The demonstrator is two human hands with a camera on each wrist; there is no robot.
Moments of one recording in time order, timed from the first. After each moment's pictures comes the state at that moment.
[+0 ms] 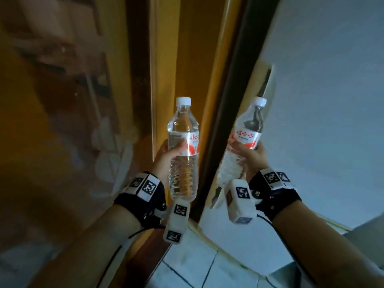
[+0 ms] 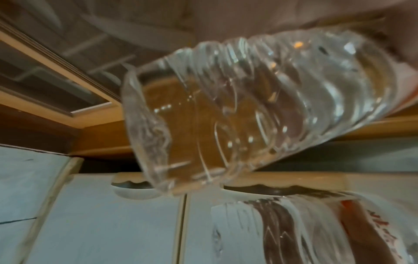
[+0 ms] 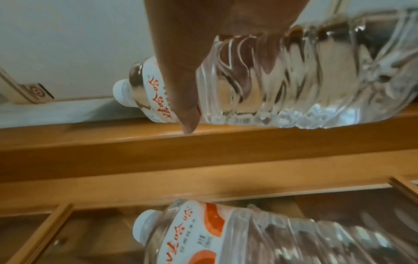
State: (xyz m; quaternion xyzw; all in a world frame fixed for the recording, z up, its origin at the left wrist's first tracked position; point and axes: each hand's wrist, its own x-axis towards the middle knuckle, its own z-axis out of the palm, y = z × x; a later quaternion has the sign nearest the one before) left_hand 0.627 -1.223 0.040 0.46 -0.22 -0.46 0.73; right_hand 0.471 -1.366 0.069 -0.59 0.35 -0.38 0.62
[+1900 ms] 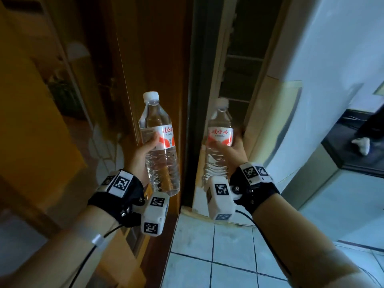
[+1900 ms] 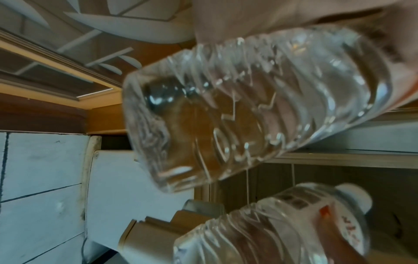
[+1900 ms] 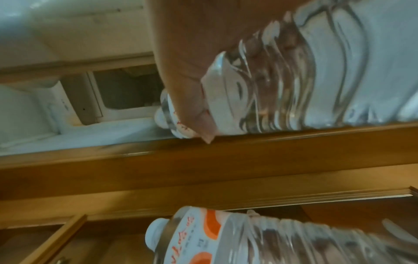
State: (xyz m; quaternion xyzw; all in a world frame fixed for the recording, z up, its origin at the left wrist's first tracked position) left_hand 0.679 -1.146 0.057 0.37 -0.34 -0.58 0.64; right_hand 0.488 -1.219 0.085 -0.49 0.49 -0.41 0.60
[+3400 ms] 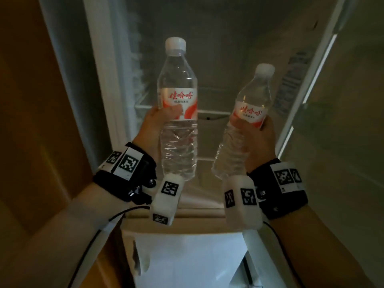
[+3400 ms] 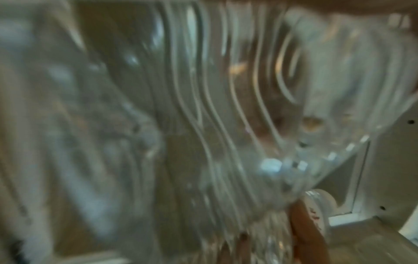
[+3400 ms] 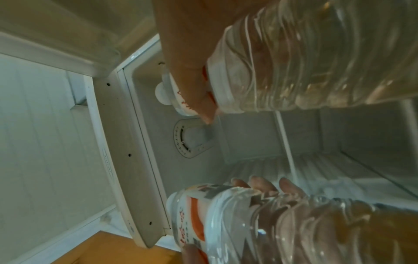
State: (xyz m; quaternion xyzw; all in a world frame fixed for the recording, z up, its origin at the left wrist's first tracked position) left_hand 0.496 -1.515 0.198 0.25 -0.49 -0.59 0.59; right_hand 0.300 -1.532 0.193 -0.46 0.39 -0.68 0.41
